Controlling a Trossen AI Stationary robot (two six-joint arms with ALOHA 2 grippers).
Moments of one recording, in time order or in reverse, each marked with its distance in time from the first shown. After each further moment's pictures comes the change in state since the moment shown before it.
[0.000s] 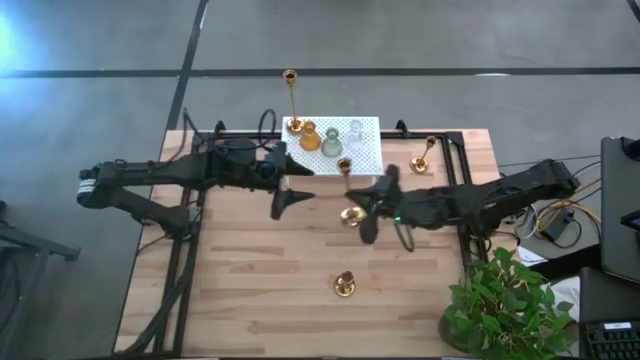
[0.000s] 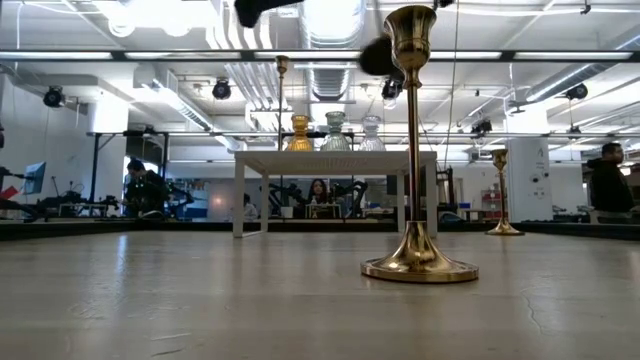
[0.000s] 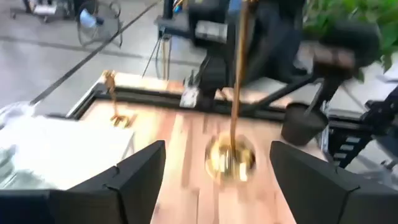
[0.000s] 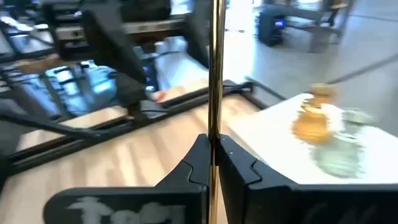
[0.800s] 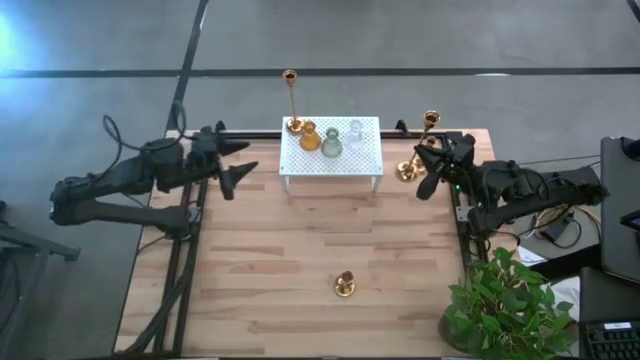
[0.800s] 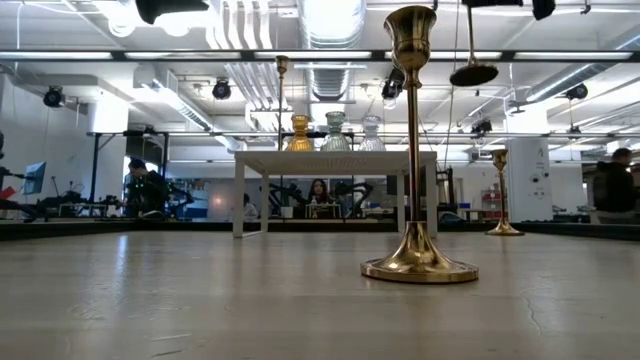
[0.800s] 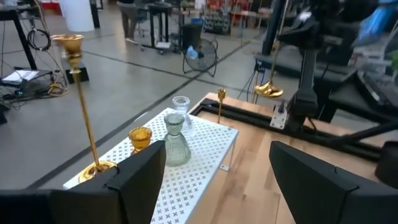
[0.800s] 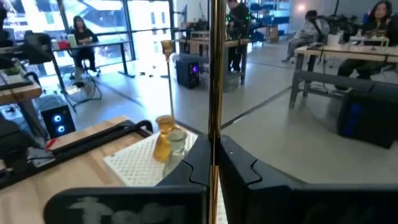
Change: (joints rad) left arm 0.029 -0.501 -0.208 -0.186 -0.387 -0.021; right arm -0.118 -0.580 -0.316 -0.063 0.250 -0.191
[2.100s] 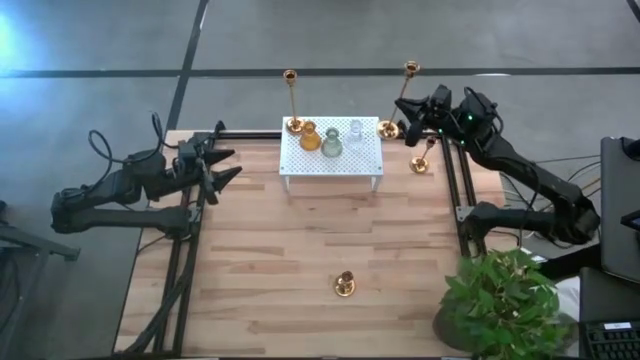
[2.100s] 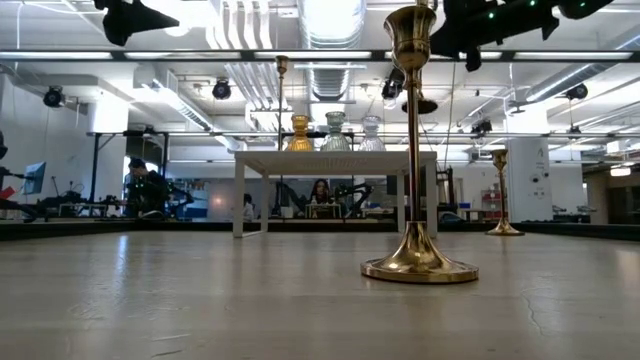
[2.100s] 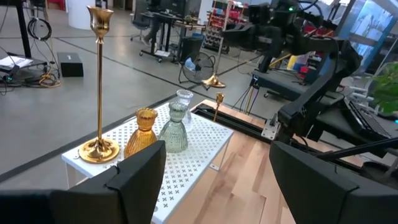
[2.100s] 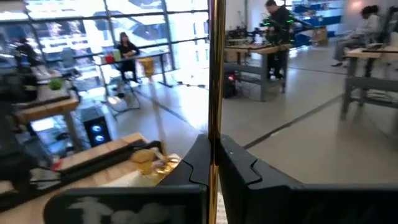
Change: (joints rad) left arm 0.000 -0.154 -0.188 0.015 -0.007 -0.114; right arm -0.938 0.271 0.018 0.372 -1.130 -0.037
